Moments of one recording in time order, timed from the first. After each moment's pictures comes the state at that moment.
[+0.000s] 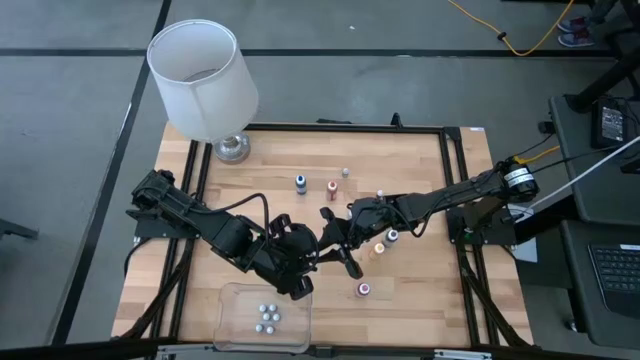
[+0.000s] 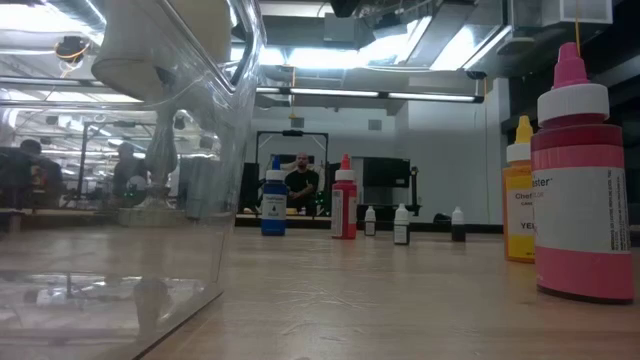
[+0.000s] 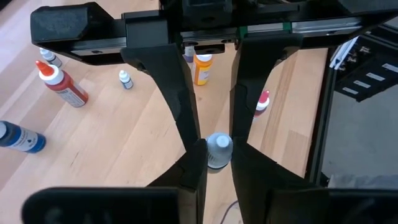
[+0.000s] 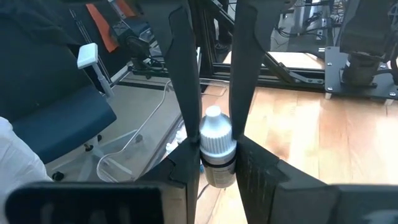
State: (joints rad) left arm -0.50 1.78 1.89 -1.07 -0.50 -0.80; right arm 0.24 1.64 1.21 0.13 -0.24 0.12
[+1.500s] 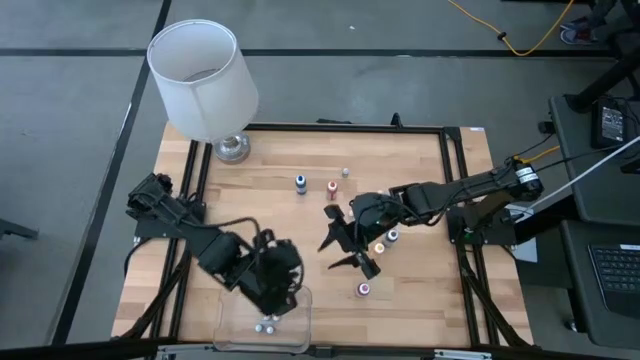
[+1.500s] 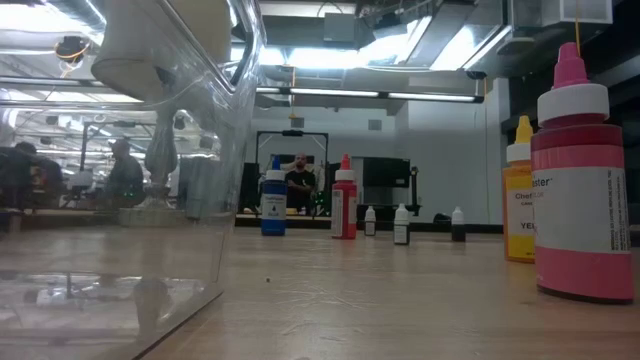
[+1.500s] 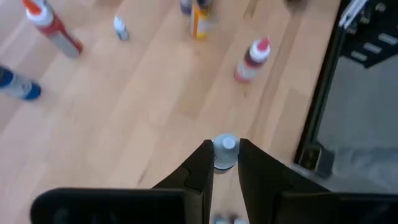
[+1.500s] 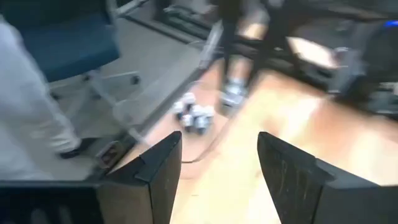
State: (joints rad) left arm -0.61 1.78 1.89 -1.21 -0.45 -0.98; right arm 0.27 1.61 1.47 -0.38 -0.25 -0.19
